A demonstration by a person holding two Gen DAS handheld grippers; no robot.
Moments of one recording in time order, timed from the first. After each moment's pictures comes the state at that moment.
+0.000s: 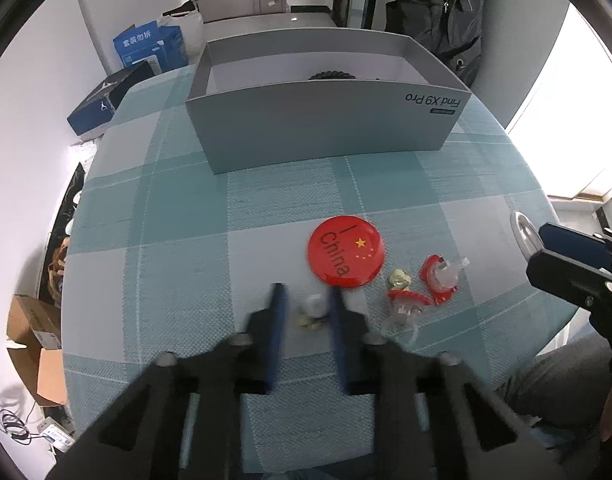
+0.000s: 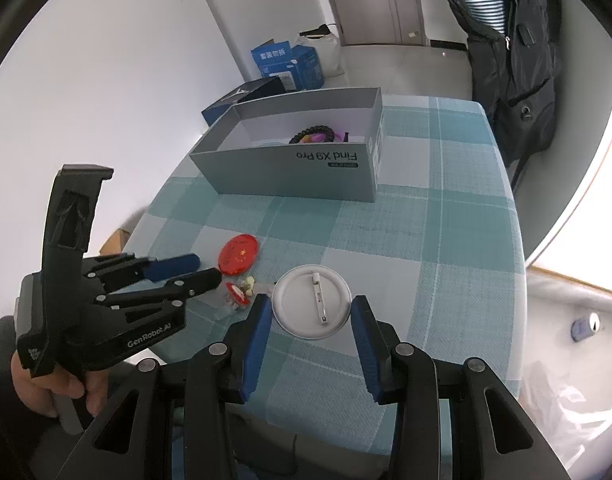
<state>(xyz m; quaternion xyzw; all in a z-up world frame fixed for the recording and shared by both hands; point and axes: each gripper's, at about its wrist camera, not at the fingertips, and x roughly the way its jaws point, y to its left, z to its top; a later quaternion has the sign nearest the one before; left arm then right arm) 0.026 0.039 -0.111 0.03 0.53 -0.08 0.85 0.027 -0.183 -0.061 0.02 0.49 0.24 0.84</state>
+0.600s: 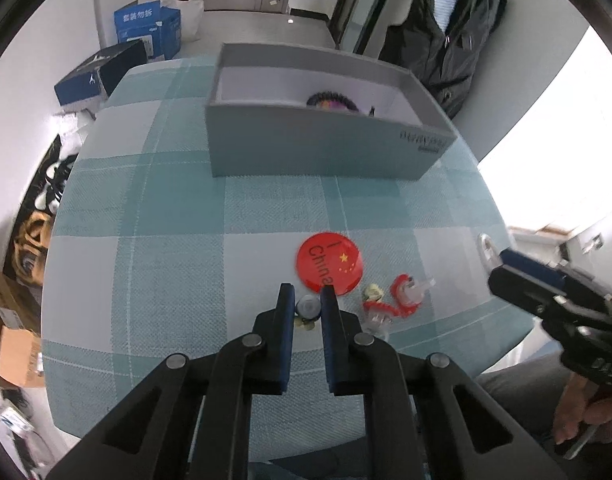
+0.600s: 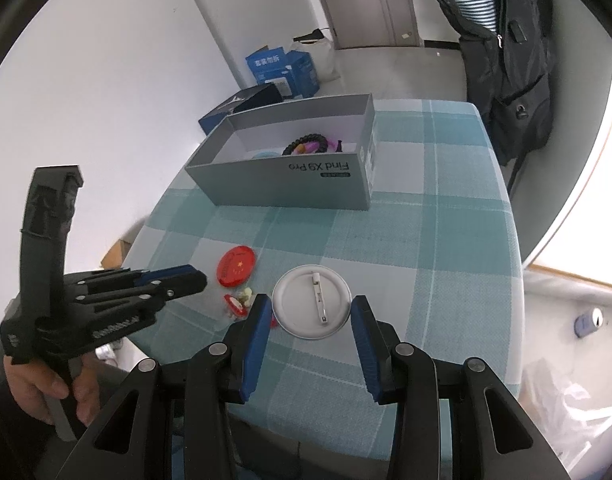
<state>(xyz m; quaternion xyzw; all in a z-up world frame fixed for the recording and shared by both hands) 0.029 0.056 -0.092 -0.08 0.52 -0.12 0.84 0.031 -0.187 -0.058 0.04 0.48 0.23 0.84</state>
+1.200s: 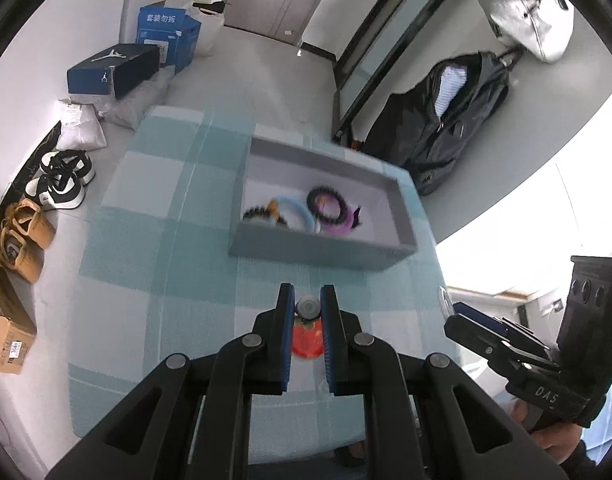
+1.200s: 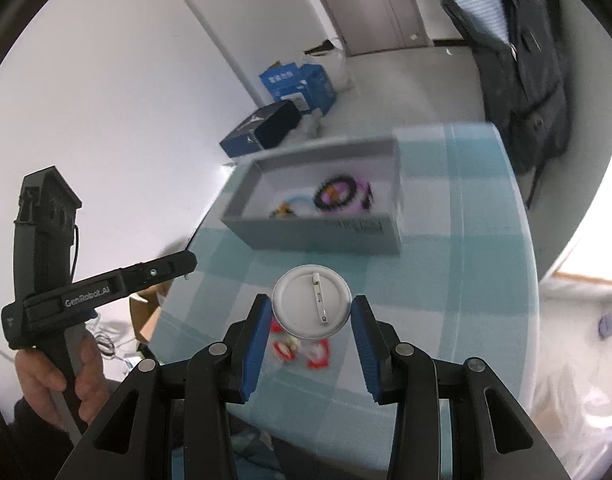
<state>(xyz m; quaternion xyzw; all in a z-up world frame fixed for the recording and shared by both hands) 0.056 0.084 -0.034 -0.18 0.48 -0.13 0.85 0.056 -0.179 -0.016 0.08 0.47 0.27 0.84</state>
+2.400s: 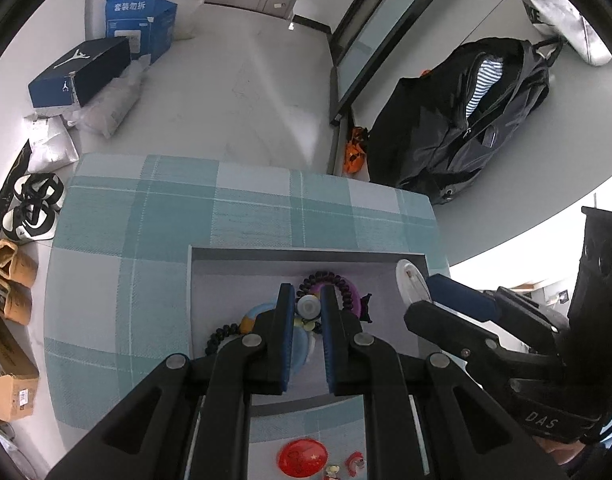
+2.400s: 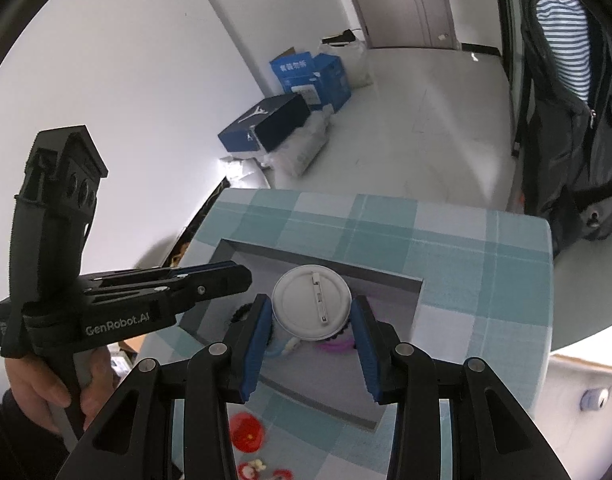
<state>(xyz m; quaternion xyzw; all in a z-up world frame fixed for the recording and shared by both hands) 0.165 0.063 -0.052 -0.15 0.53 -0.14 0.82 0.194 -0.133 -0.025 0.03 0.49 0.29 0.82</state>
